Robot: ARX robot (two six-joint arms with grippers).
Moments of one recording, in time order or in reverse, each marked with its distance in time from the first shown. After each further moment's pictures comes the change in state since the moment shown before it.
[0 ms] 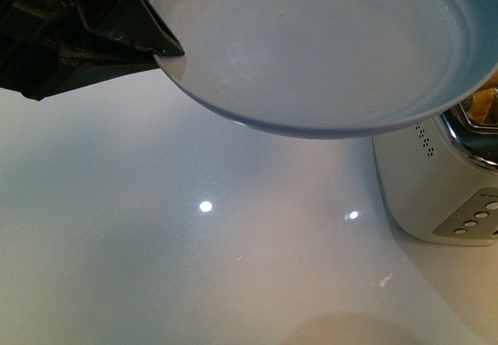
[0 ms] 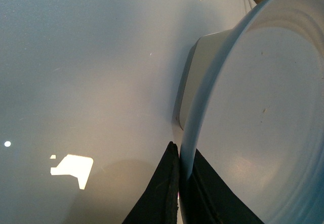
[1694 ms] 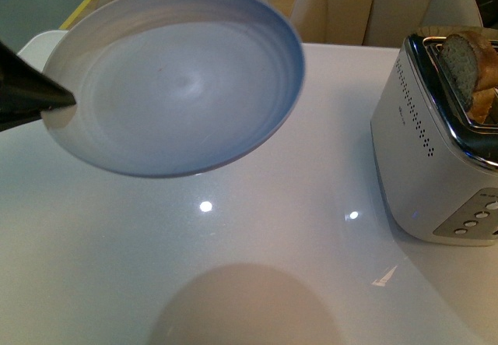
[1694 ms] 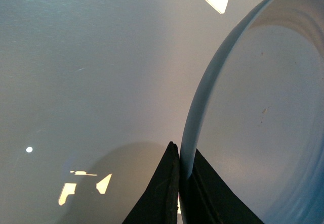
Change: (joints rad) left arm 0.451 0.141 -0.201 0.234 0.217 0.348; right arm 0.002 -0.286 0.000 -0.291 0.000 0.000
